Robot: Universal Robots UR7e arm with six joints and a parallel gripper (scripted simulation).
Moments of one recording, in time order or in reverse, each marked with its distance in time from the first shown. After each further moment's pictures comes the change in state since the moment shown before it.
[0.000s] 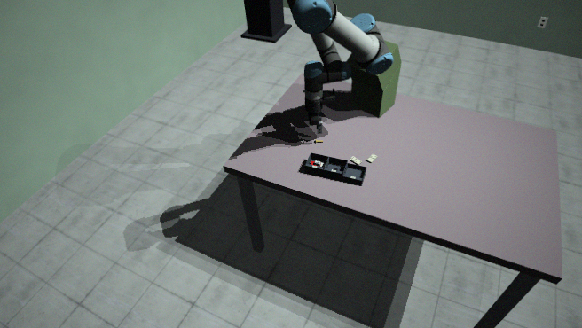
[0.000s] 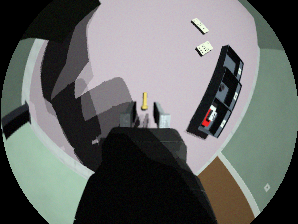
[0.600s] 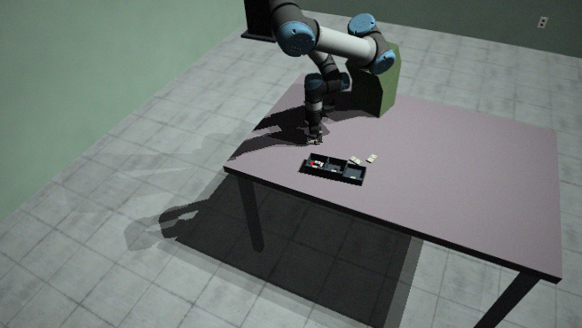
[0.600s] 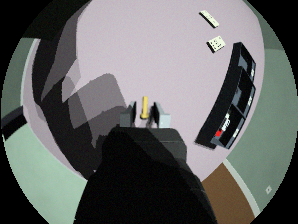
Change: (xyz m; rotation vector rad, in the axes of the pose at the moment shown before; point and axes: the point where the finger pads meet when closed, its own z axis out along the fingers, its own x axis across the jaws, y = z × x) arm 0.000 0.000 0.055 0.004 -0.001 0.001
